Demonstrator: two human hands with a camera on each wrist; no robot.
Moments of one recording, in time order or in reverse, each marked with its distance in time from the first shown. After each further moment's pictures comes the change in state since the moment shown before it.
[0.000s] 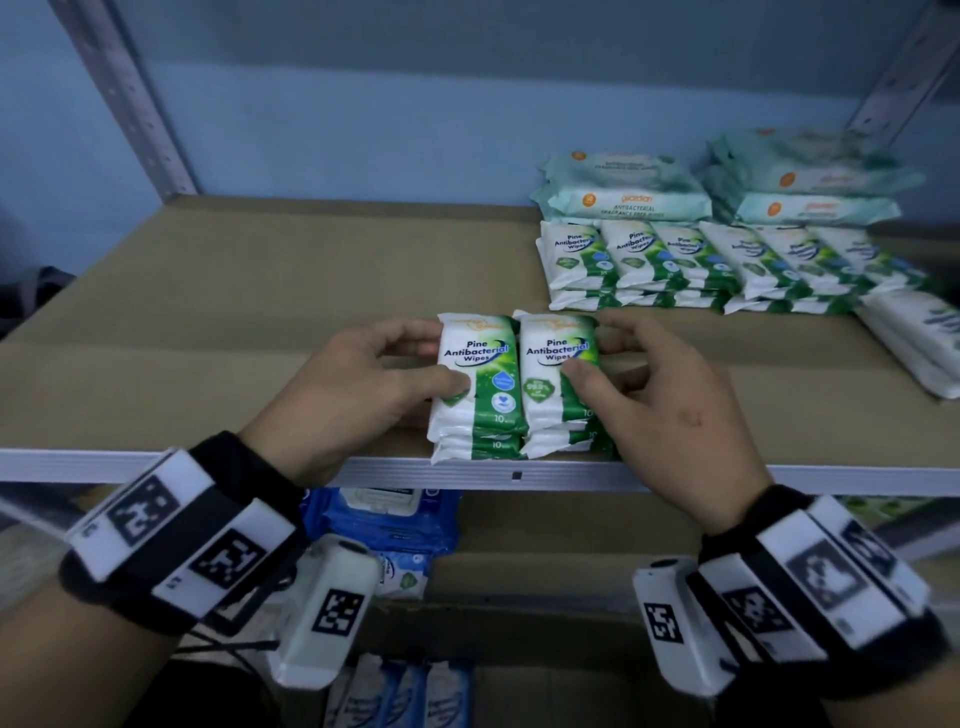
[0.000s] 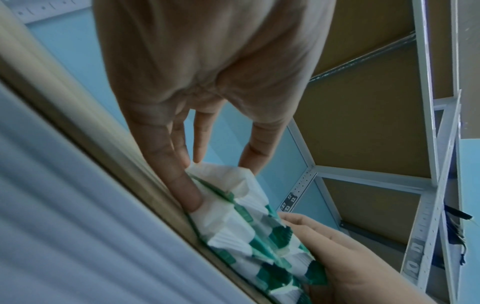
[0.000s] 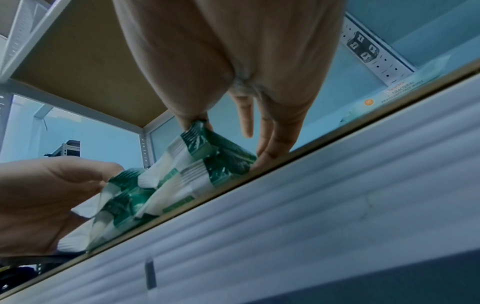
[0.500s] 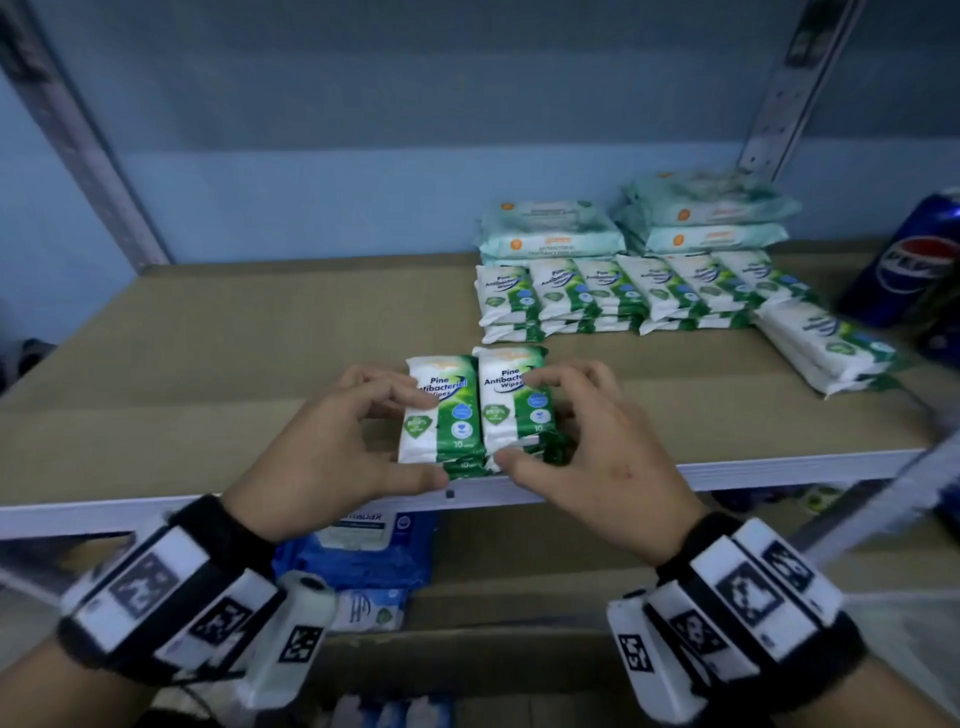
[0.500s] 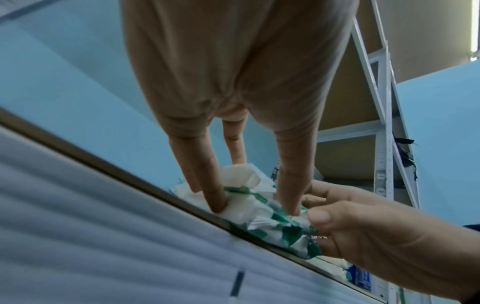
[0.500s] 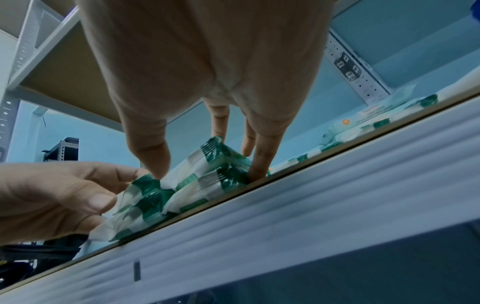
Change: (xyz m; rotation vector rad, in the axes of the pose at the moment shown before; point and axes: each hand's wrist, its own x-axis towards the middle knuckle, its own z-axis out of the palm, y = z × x) left_hand -0.021 -0.001 0.020 0.602 -0.105 0.329; right_hand -0.027 0.012 -0.033 0.042 -0.183 -0.063
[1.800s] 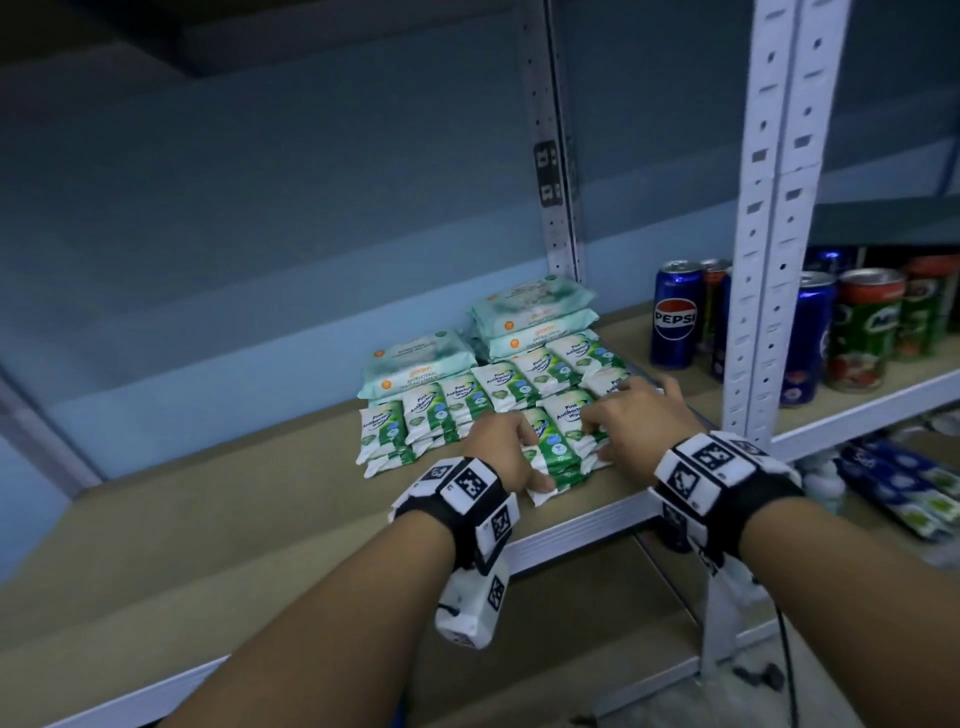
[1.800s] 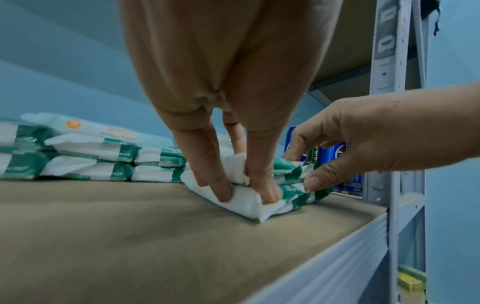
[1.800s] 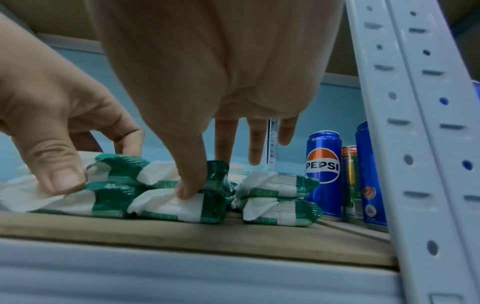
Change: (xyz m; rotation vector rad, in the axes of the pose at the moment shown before) left_hand 0.145 0.142 0.196 0.418 -0.236 -0.042; right_hand 0.007 0.109 -0.179 -0.872 -0.062 0.220
